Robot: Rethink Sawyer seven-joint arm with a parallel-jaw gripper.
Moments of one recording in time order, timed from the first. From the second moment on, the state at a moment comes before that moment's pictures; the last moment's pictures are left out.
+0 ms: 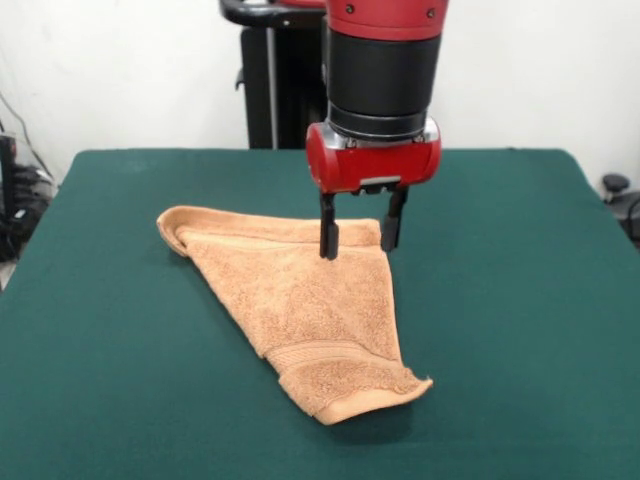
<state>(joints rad) -0.24 -0.62 0.12 1.47 -0.21 0.62 1.44</state>
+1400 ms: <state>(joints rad) -0.22 -0.58 0.10 1.37 -0.20 0.58 1.44</state>
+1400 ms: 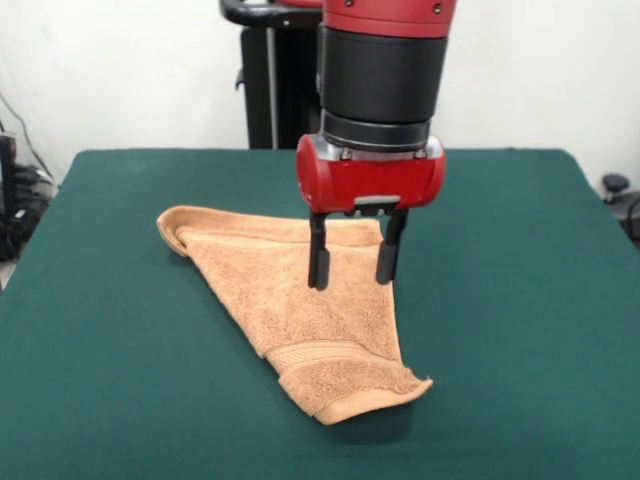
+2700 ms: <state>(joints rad) -0.23 -0.66 0.07 1.51 -0.20 0.51 1.44</state>
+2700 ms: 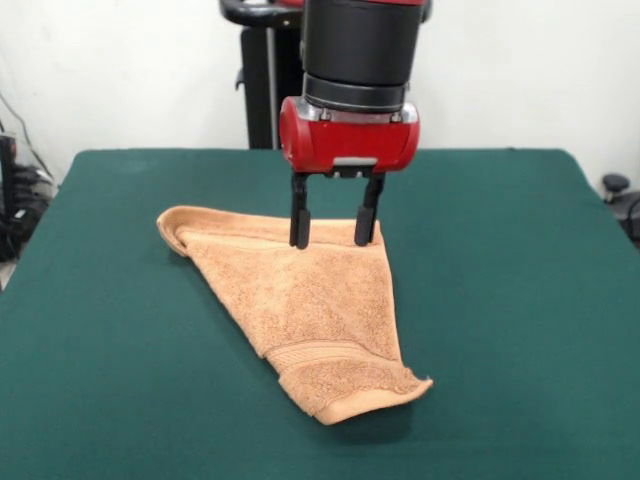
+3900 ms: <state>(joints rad) -0.20 -0.54 0.06 1.43 -0.20 0.61 1.44</state>
